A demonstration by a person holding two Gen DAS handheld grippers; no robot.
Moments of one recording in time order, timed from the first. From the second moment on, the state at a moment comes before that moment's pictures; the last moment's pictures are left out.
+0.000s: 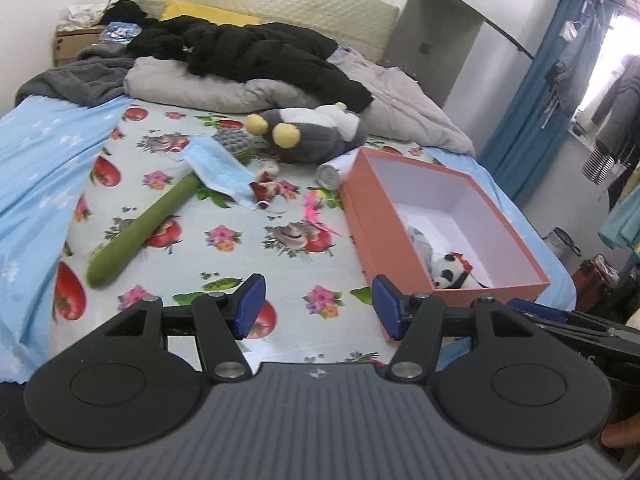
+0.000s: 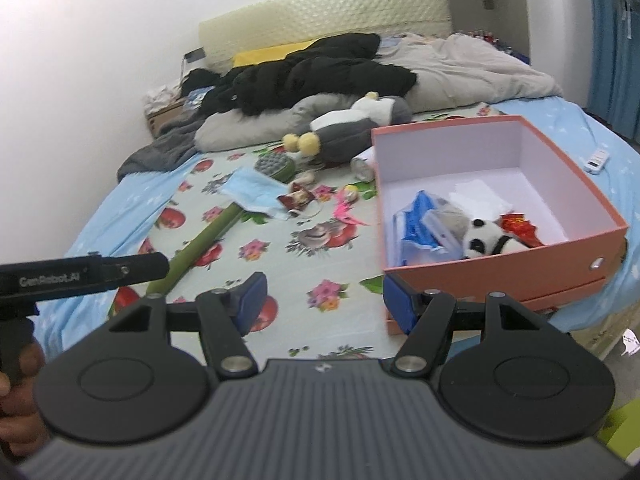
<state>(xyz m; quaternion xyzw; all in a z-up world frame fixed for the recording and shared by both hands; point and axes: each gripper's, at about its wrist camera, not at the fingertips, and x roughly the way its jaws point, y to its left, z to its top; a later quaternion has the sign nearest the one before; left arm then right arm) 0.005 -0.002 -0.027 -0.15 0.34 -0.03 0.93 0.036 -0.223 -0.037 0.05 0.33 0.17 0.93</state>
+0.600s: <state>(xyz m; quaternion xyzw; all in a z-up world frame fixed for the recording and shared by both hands) 0.059 0.042 -0.083 -0.16 0.37 0.01 0.91 0.111 -0.165 -0.081 0.02 0.38 0.20 0.90</state>
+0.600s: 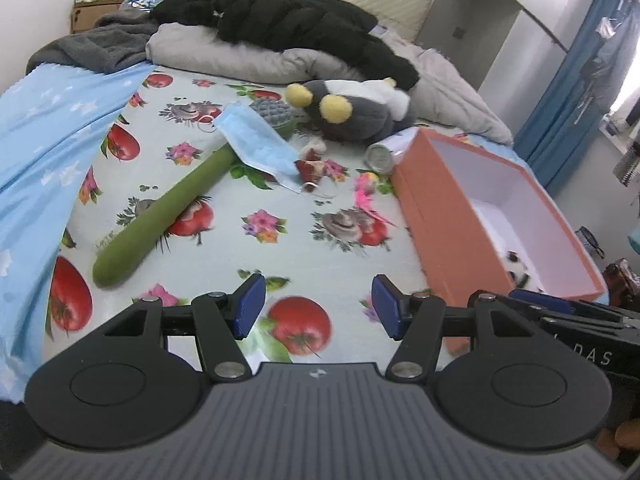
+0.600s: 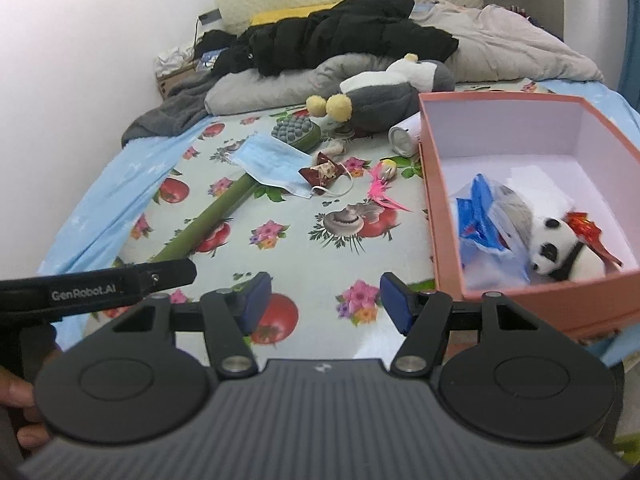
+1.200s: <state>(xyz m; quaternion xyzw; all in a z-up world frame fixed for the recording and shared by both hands) 0.188 0.086 -0.144 -0.18 0.39 -0.01 0.90 0.254 -0.117 -0.118 0.01 0.41 0.17 0.90</state>
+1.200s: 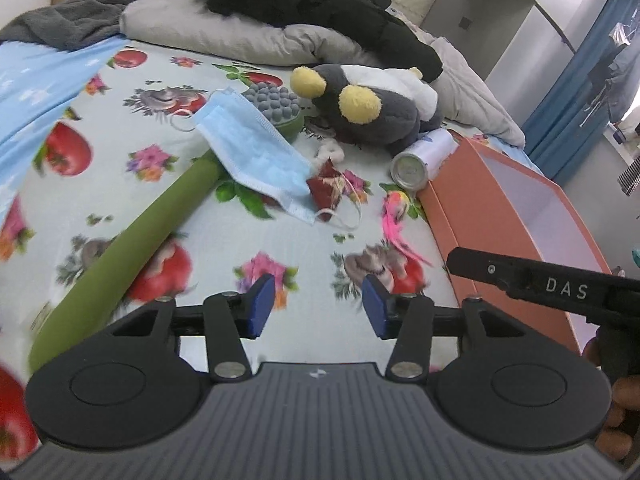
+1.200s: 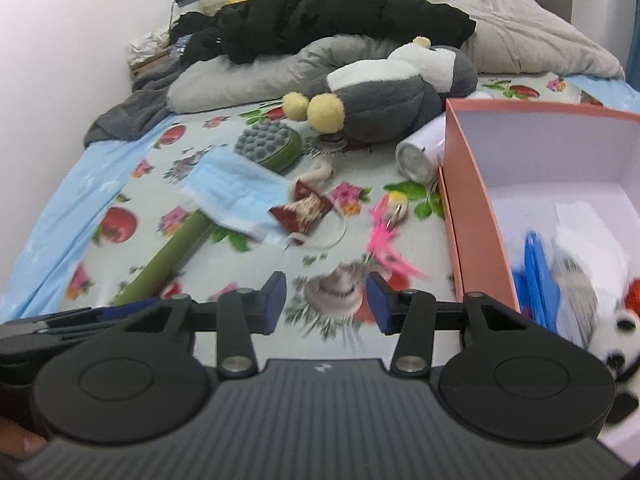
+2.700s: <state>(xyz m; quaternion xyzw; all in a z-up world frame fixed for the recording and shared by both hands) 0.366 0.090 -0.213 -0.22 0.38 -0.04 0.90 0.402 -0.089 -0.186 -0.06 0.46 0.11 0.88</state>
